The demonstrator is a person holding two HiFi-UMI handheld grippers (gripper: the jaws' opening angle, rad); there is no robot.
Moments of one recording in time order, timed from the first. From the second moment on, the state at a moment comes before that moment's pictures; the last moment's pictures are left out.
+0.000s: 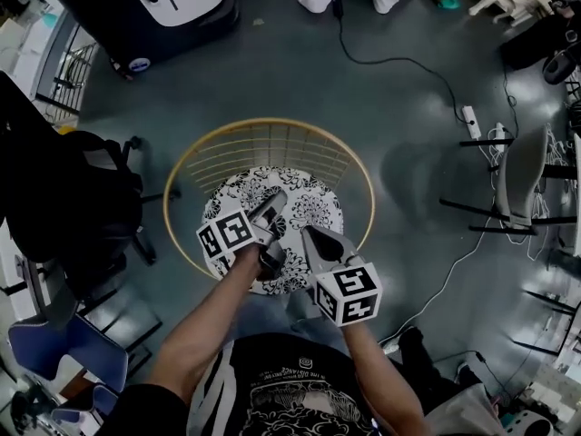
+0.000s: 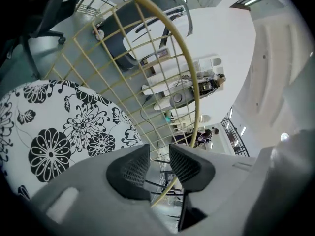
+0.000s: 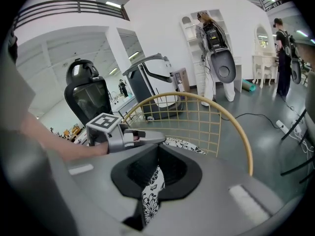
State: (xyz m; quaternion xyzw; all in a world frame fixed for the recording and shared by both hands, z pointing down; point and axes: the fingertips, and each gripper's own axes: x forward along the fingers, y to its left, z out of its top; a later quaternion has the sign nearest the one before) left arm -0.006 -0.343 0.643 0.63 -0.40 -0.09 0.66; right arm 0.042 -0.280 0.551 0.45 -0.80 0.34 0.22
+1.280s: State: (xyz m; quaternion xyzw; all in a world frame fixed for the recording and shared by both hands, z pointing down) left arm -0.002 -0.173 0.469 0.83 -0.44 0.08 0.34; right arm 0.029 -0.166 0.461 0.40 -0.86 0.26 0.17
